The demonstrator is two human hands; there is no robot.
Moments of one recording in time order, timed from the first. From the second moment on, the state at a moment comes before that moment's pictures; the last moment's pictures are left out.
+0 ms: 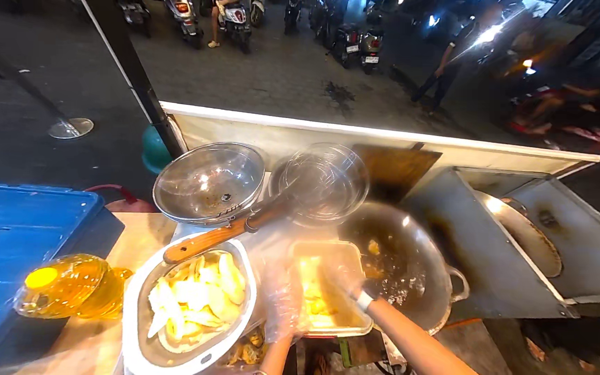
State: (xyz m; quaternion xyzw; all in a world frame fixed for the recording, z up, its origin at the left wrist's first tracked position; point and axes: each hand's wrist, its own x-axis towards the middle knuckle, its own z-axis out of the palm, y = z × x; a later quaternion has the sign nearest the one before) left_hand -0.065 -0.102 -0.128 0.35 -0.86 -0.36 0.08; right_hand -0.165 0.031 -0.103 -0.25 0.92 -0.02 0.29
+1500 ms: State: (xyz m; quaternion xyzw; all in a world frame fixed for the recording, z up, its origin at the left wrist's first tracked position) left_hand -0.065 -0.103 -0.123 0.35 -0.87 -0.34 0.09; right_hand -0.154 0.044 -0.056 -0.20 0.92 -0.18 0.29
